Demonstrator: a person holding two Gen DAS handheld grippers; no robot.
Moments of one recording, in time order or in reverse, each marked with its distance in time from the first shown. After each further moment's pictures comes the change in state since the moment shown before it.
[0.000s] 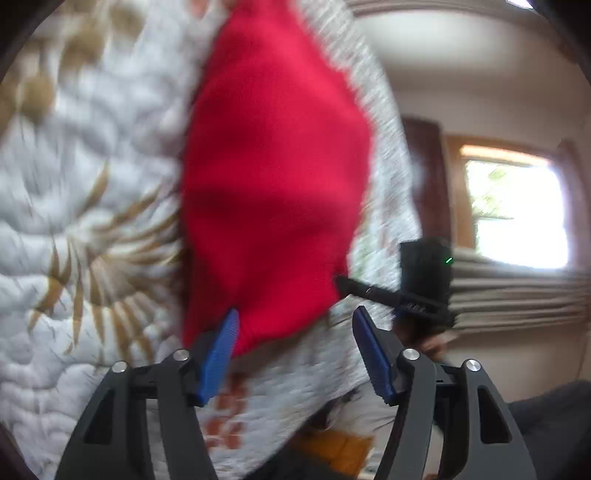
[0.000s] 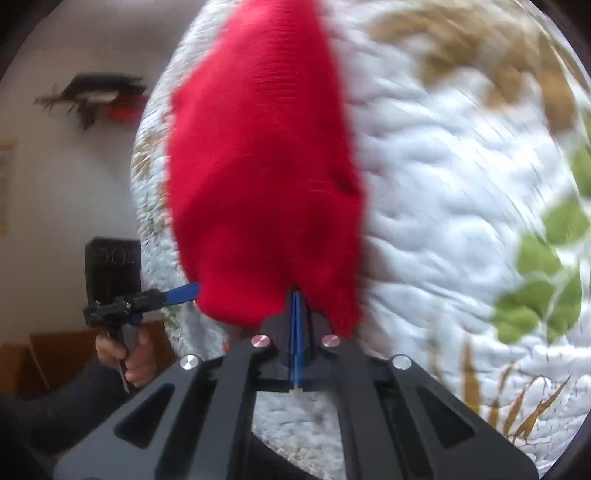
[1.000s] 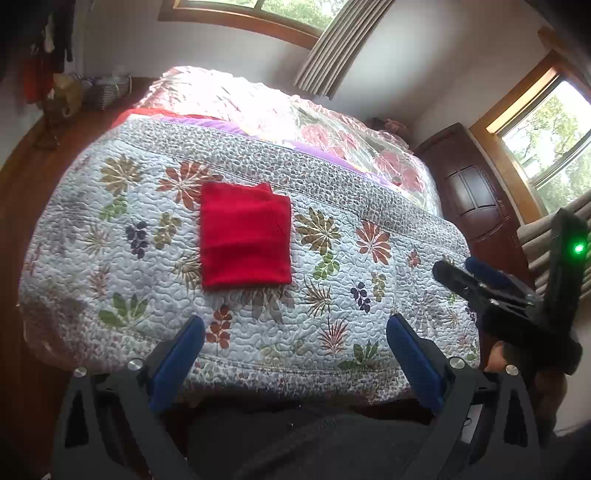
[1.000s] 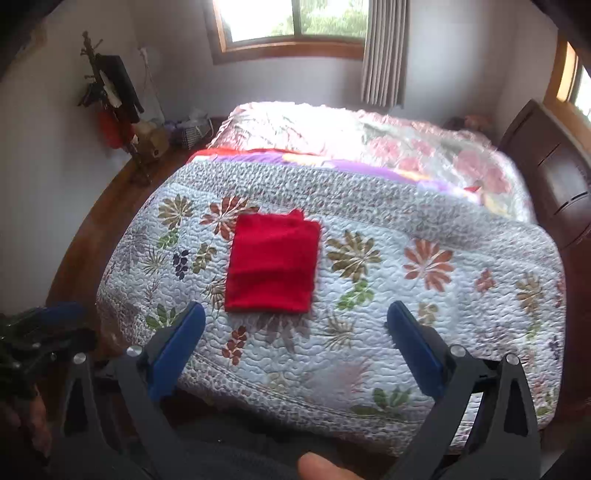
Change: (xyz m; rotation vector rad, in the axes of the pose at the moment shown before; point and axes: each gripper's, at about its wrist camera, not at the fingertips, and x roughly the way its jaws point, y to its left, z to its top) left arm -0.165 -0.400 -0.229 0.302 -0.390 0.609; right arm -0.299 0.282 -0.224 -0.407 -0.541 -0.602
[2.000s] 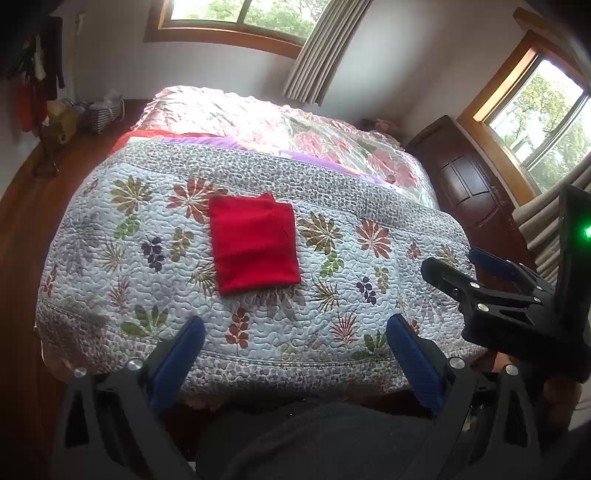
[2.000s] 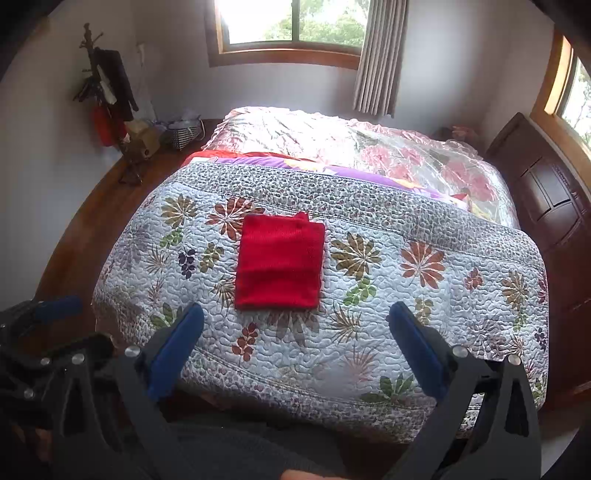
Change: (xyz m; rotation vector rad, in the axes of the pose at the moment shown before) left arm -0.039 0.021 -0.011 0.088 -0.029 -0.006; right arm -0.031 0.067 -0.008 -0.006 -0.004 -0.069
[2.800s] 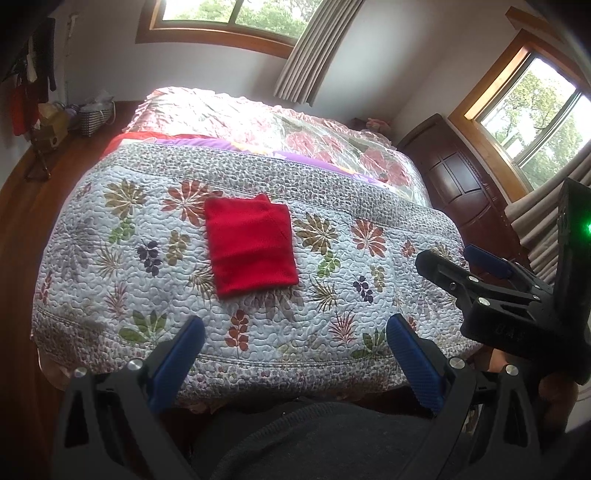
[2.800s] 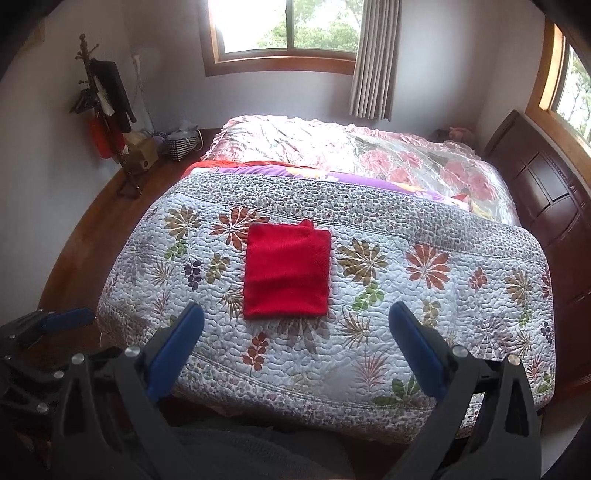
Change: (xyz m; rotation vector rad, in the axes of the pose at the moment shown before) left arm 0.000 0.008 0.001 0.014 0.005 -0.032; right arm -0.001 0.017 0.005 0.032 -0.029 0.001
